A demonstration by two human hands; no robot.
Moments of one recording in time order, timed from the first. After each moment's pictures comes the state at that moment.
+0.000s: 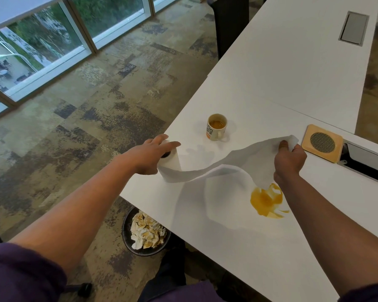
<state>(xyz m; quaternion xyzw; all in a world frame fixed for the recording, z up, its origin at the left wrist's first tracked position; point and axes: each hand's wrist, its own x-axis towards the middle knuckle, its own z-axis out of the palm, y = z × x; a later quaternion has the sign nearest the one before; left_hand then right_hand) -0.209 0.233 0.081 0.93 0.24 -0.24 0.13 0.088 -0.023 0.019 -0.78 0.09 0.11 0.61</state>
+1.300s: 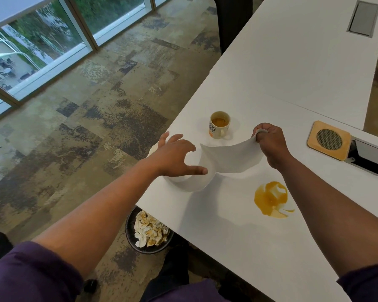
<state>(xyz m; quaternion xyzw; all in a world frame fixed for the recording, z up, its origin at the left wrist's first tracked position) -0.162 0.197 0.076 0.94 0.23 -0.18 0.17 0.082 0.025 0.050 -0.79 -0.19 0.28 0.51</state>
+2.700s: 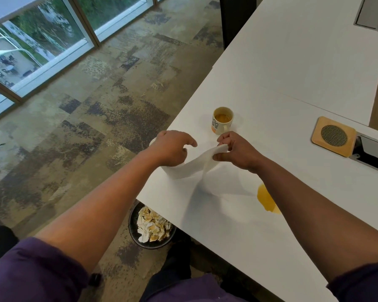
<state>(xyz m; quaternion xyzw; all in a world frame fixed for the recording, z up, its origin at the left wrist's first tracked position) -0.163 0.204 0.094 0.93 0.27 -0.14 0.19 0.021 0.050 0.035 -0.75 -0.38 0.40 0.35</state>
